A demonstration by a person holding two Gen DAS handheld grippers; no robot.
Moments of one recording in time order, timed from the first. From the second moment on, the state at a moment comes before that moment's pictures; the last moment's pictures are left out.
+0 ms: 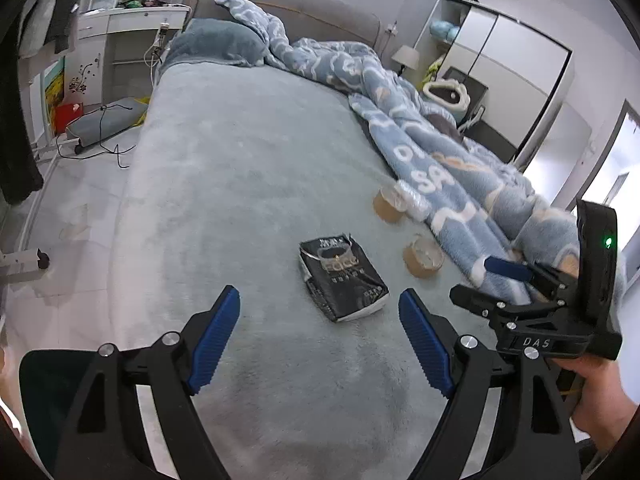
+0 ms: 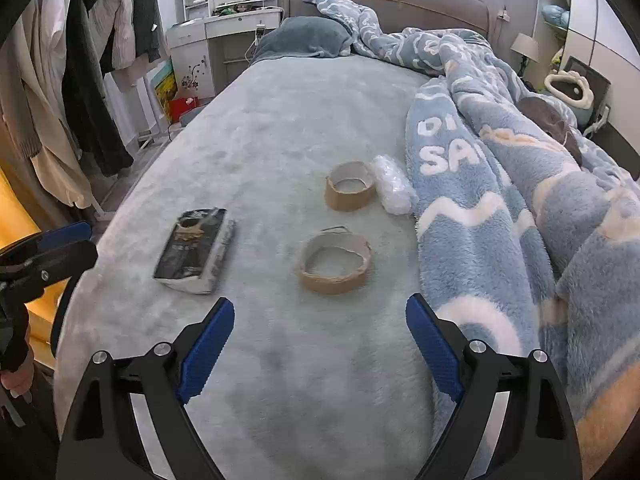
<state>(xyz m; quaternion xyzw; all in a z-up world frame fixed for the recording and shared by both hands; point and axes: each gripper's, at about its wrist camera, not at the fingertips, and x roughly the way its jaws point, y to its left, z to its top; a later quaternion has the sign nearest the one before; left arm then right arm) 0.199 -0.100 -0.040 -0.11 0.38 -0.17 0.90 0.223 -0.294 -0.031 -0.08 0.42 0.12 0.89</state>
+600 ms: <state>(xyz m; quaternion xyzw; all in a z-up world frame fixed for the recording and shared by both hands) 0.231 -0.148 -0.078 -0.08 0.43 -0.16 0.88 0.249 -0.296 -0.066 -0.11 0.43 0.18 0.88</state>
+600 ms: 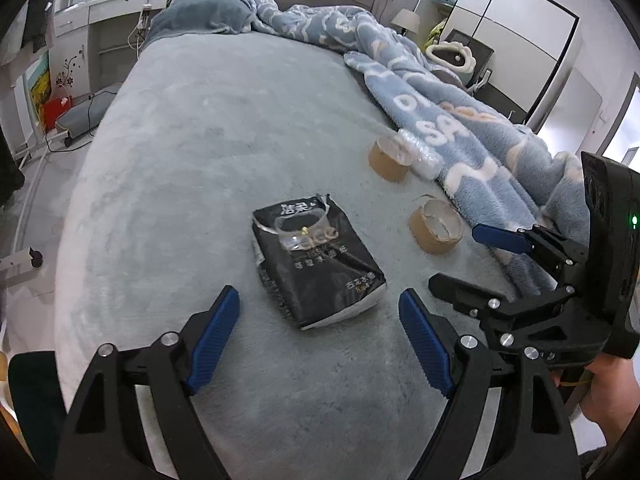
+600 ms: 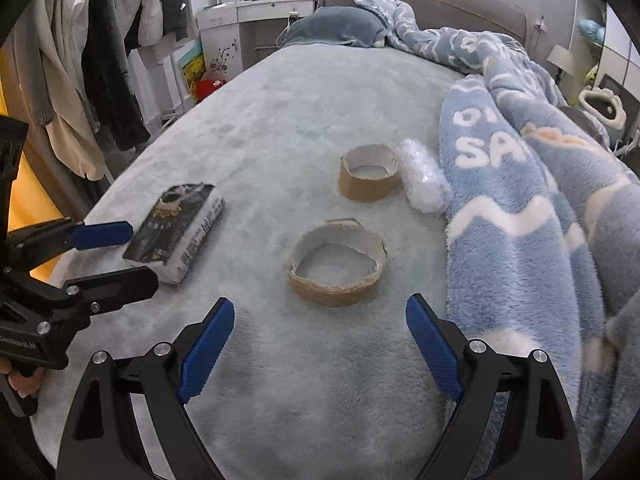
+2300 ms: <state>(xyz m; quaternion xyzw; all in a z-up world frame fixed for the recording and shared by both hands) 0.211 -0.083 -0.036 -0.09 0.38 -0.15 0.91 0.289 -0.295 -0.066 -0.05 0.44 0.13 0.89</state>
